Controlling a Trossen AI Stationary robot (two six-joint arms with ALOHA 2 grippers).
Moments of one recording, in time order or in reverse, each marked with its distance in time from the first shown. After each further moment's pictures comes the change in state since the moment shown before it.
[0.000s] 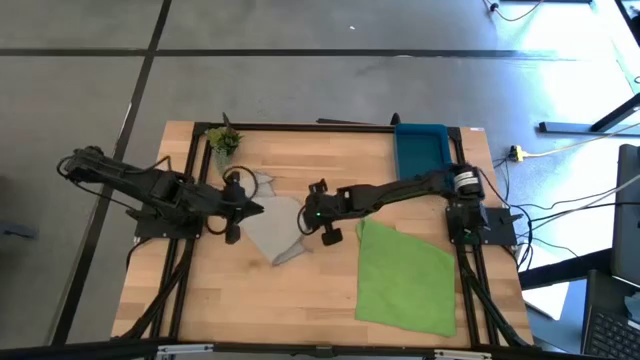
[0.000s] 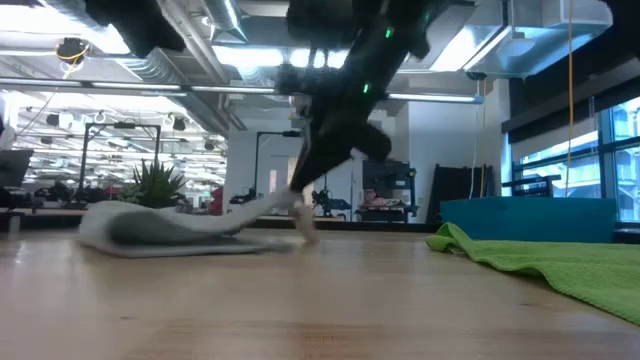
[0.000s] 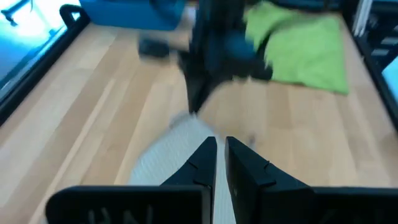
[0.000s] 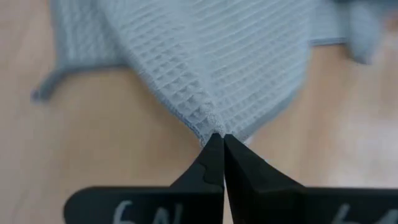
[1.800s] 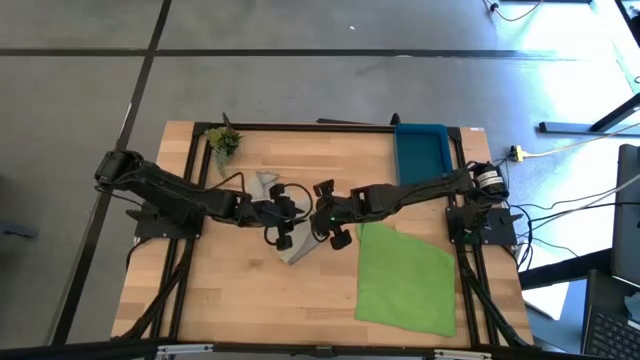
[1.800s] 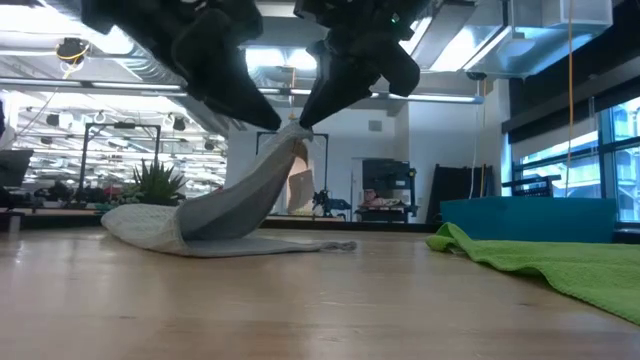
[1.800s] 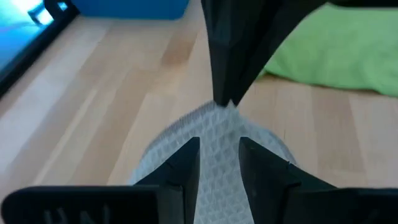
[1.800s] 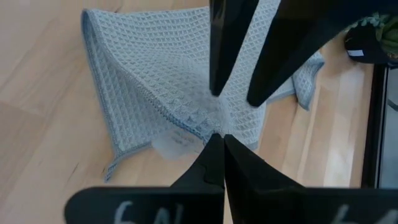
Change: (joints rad) left arm 0.110 0.570 0.000 0.539 -0.006 0.097; right arm 0.069 -0.152 0.003 -0.068 0.037 -0.055
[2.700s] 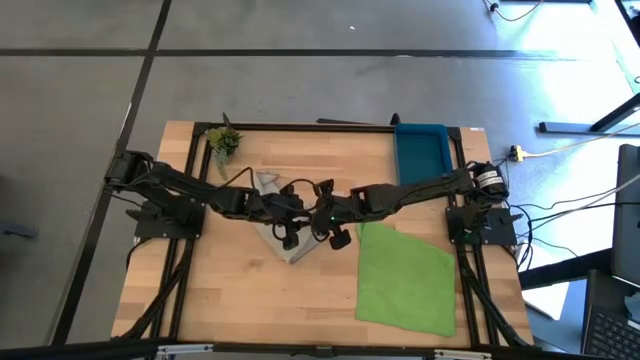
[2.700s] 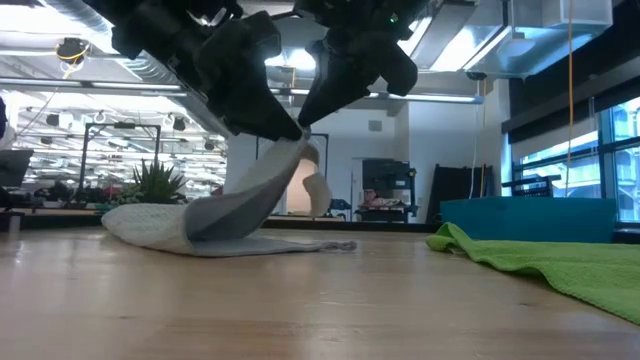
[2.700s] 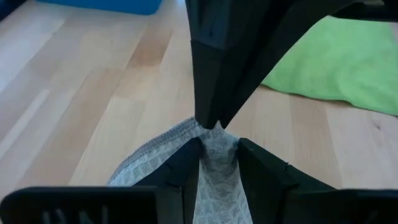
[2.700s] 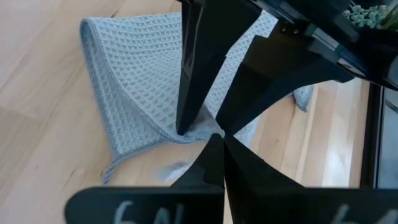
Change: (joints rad) left arm 0.076 0.094 0.001 0.135 0.180 -0.011; right arm 0.000 0.000 0.001 0.009 0.000 0.000
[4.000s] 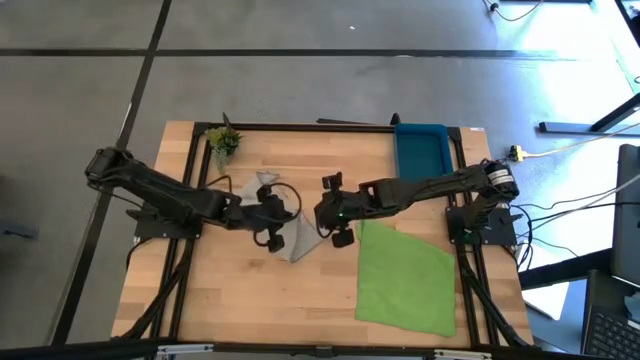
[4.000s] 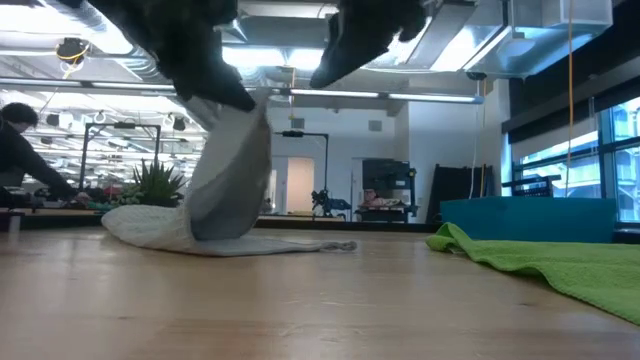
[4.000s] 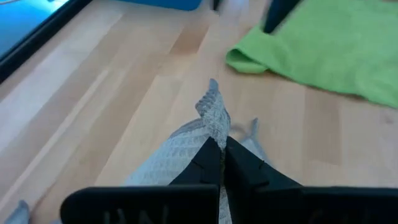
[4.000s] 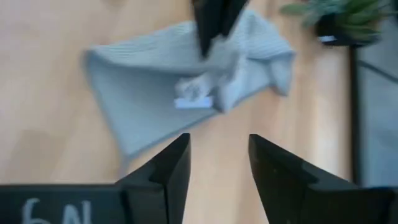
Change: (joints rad) left arm -0.162 -0.216 -0.001 -0.296 -0.279 -0.179; right arm 0.013 -0.075 0.061 -0.132 -0.008 0.182
